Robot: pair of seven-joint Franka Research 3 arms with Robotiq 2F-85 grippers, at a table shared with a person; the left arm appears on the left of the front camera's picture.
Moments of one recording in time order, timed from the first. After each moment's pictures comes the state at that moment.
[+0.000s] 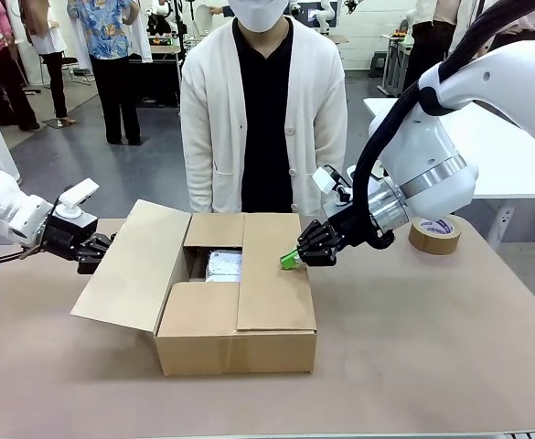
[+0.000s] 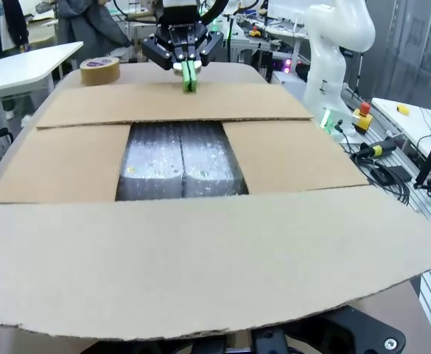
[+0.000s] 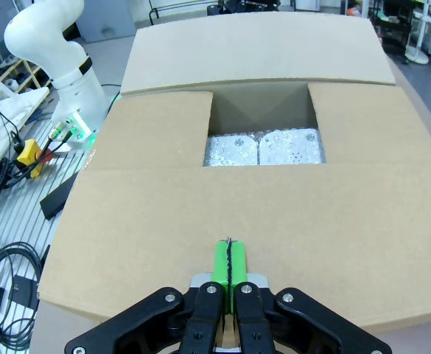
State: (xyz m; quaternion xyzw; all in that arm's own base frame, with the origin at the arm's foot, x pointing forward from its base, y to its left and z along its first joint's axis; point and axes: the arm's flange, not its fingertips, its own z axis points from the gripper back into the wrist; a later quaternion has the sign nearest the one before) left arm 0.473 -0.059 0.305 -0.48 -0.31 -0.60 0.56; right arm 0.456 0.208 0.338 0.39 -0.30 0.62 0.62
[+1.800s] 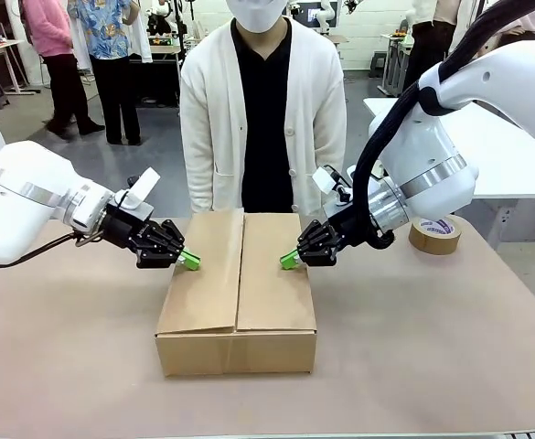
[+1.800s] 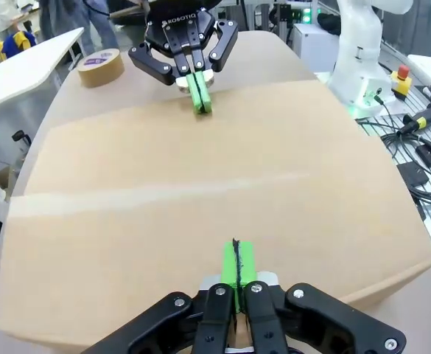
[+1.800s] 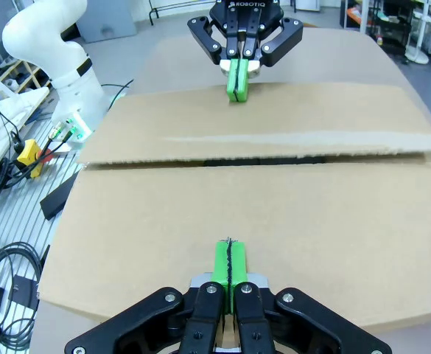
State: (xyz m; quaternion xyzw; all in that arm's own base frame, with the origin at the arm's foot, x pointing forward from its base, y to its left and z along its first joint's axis) left arm 0.462 -0.168 0.341 -0.37 -0.32 -0.66 0.57; right arm 0.456 0.208 0.338 0.39 -0.30 0.62 0.62
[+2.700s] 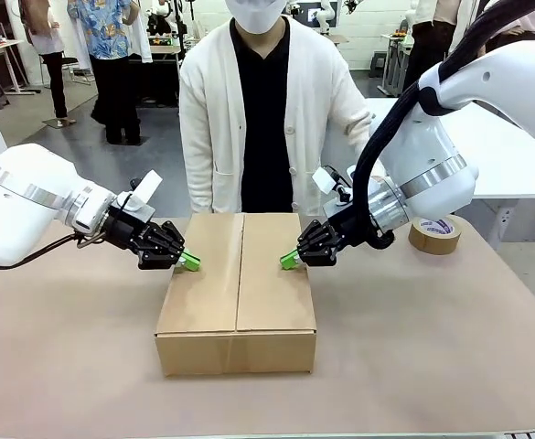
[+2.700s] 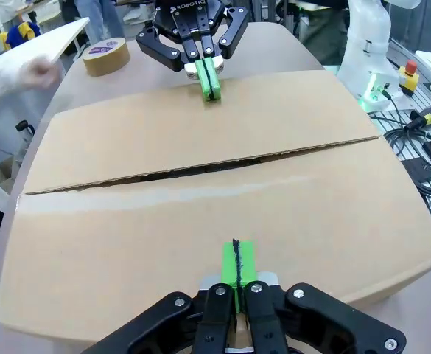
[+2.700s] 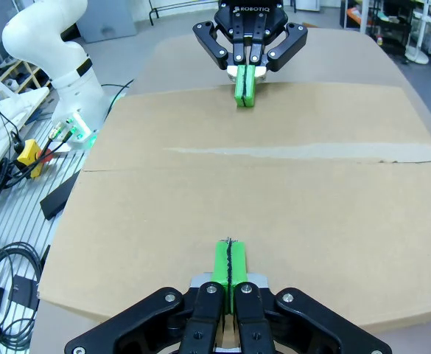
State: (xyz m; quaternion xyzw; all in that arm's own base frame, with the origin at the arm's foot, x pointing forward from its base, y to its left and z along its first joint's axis) left arm 0.465 -0.166 0.337 -0.36 -0.32 -0.65 0.58; right arm 0.456 0.208 0.338 0.39 -0.30 0.62 0.62
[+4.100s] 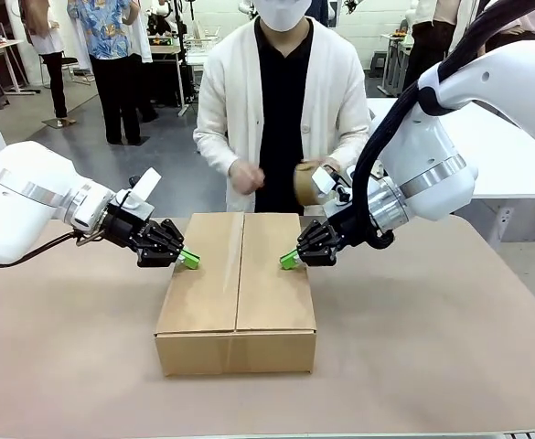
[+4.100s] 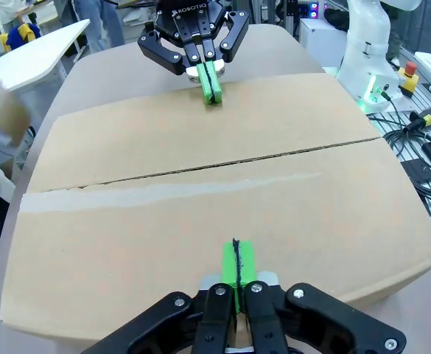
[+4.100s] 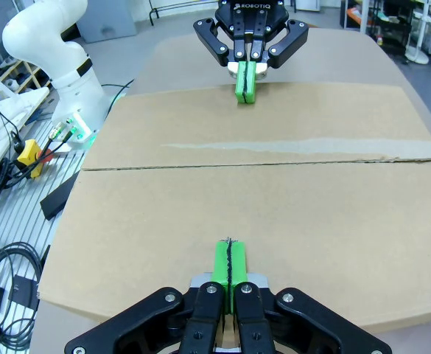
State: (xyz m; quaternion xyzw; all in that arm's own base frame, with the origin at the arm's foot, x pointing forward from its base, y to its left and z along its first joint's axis) left arm 0.466 -0.166 0.341 -0.36 -0.32 -0.65 0.58; right arm 0.456 0.208 0.338 0.39 -0.30 0.62 0.62
